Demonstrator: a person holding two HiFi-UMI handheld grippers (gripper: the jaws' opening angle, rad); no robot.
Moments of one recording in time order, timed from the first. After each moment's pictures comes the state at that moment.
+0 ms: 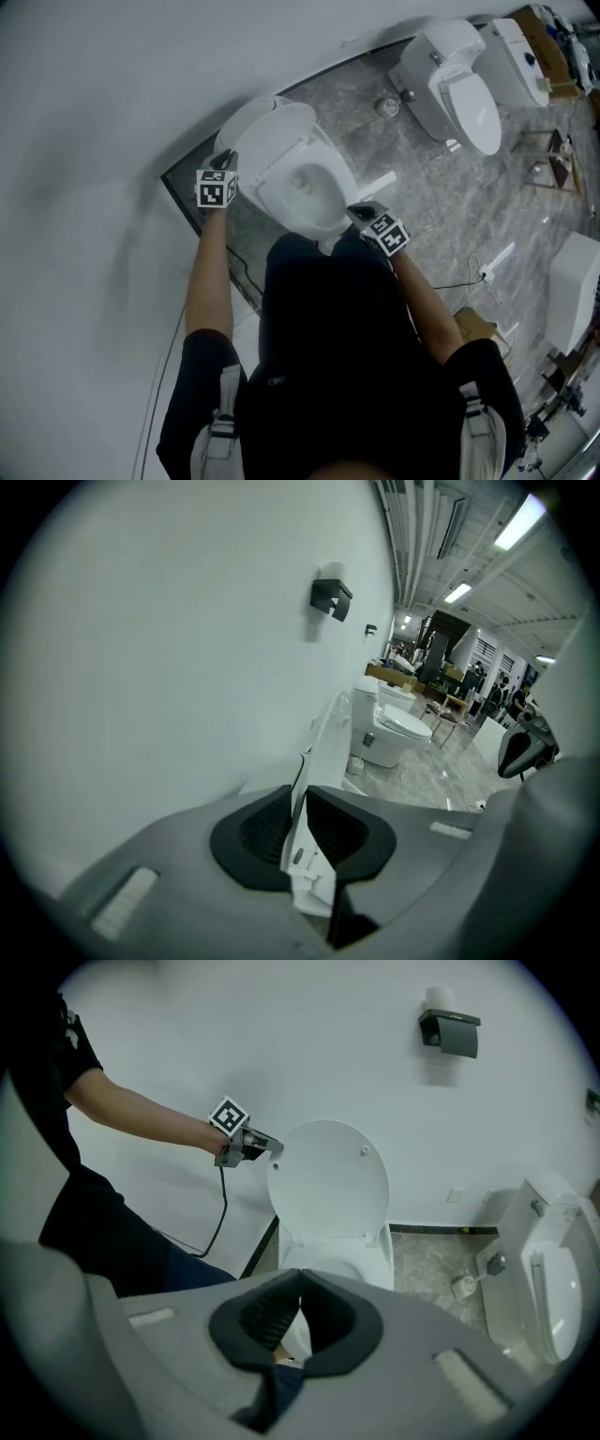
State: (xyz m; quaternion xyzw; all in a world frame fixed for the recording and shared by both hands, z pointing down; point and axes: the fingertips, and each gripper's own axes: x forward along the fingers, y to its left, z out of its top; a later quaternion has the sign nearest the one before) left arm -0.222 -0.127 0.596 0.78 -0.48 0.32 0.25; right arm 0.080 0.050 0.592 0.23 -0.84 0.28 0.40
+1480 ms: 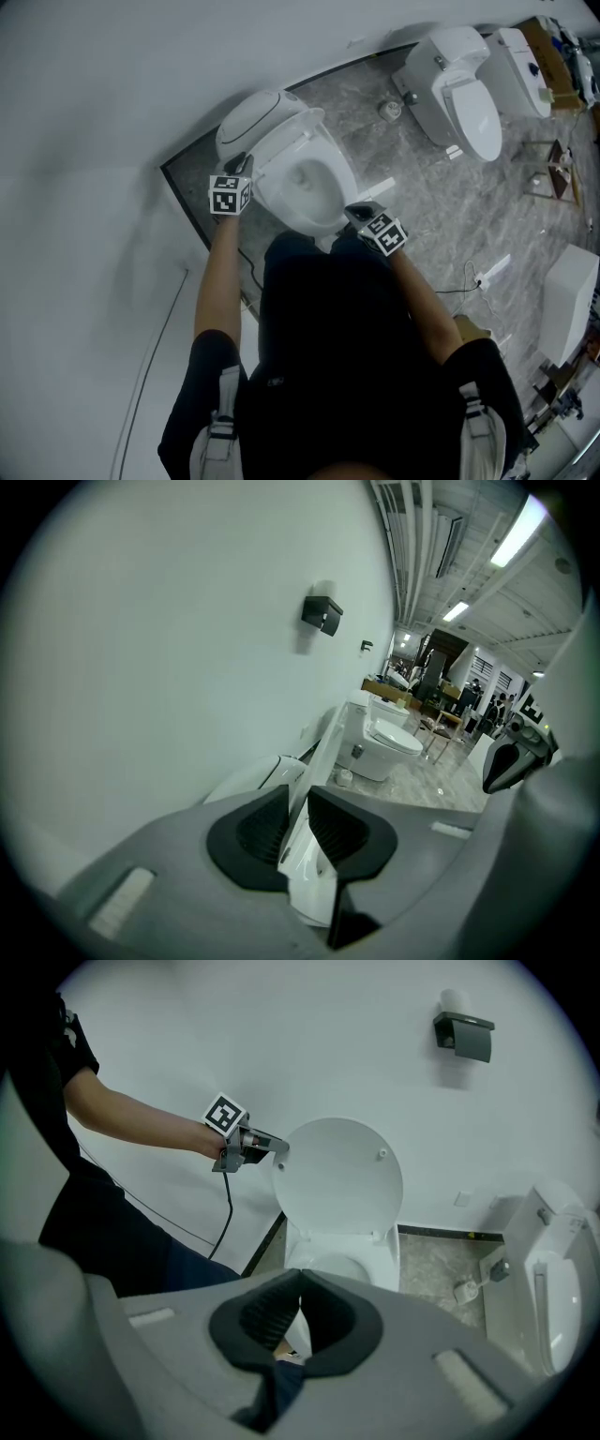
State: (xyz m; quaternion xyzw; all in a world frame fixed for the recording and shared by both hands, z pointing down) left arm -0.185 -0.078 0.591 0.79 -0.48 0.27 0.25; right arm 0.075 0.074 0.595 0.21 -0.85 0.26 0.41
